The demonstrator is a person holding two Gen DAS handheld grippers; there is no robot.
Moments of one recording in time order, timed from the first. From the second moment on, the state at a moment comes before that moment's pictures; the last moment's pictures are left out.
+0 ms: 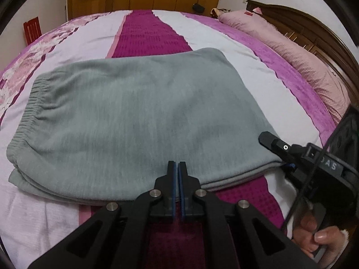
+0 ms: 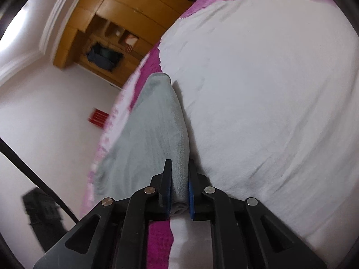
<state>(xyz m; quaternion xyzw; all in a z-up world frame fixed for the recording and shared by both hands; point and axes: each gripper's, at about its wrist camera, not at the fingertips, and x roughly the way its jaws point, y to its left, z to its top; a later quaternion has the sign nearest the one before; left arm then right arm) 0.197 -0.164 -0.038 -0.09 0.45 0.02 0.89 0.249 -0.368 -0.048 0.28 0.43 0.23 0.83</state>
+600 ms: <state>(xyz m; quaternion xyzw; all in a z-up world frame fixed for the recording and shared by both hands) 0.156 -0.066 -0.045 -0.34 0.44 -0.07 0.83 0.140 -0.173 0.076 -0.23 0.22 0.24 0.92</state>
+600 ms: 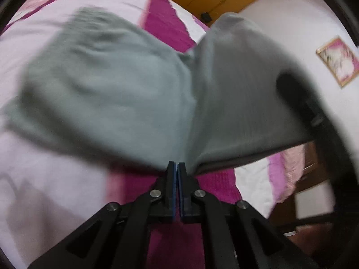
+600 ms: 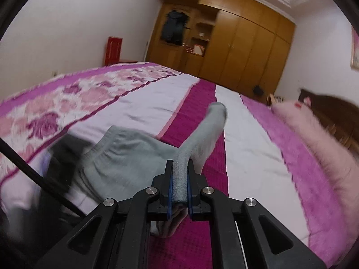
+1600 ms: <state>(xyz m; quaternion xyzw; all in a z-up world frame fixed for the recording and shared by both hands) 0.044 0.111 -0.025 -0.36 0.40 0.03 0.84 0.075 -0.042 -0.017 -0.42 0.13 0.29 0.85</state>
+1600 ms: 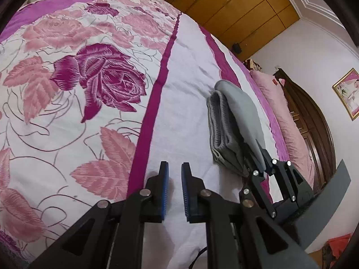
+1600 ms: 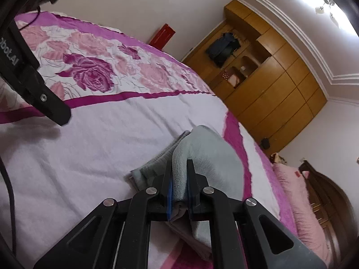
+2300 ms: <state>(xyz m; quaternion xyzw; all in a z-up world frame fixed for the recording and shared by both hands) 0.171 0.082 -0.016 -0.41 0.43 -0.10 0.80 0.130 -0.198 -0.004 -0.15 0.27 0.28 0.91</state>
